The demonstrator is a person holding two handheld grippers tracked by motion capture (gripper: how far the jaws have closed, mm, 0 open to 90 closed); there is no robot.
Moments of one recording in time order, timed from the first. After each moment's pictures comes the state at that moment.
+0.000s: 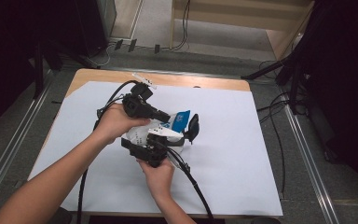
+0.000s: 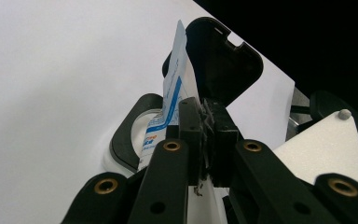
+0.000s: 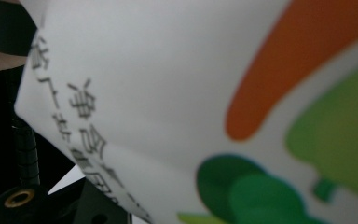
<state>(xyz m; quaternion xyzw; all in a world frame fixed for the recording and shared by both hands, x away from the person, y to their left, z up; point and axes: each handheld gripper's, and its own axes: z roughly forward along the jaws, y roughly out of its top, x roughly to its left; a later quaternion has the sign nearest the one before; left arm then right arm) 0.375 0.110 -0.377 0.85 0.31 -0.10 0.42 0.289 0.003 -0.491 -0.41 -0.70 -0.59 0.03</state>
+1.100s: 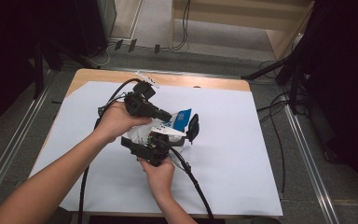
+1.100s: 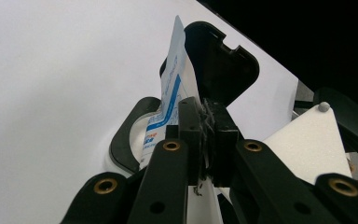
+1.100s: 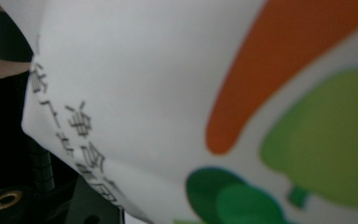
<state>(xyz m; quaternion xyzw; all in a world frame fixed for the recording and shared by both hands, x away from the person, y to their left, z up) 0.374 0.106 -0.369 0.86 0.30 -0.08 0.41 0.292 -0.002 -0.490 -0.41 -0.68 -0.61 0.06</state>
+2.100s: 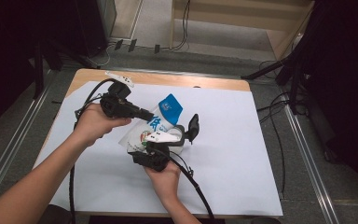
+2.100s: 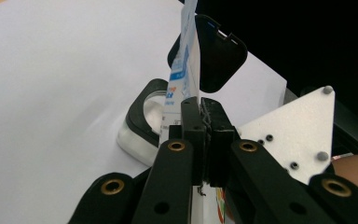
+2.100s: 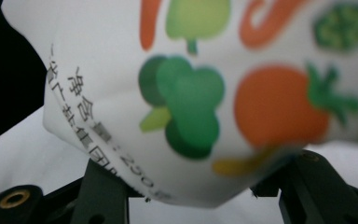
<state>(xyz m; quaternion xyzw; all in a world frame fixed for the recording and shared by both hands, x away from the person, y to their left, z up) 0.357 0.165 -0.362 0.84 0.31 -0.08 0.45 0.279 -0.004 -0.496 -0.36 -0.76 -0.53 -0.05</state>
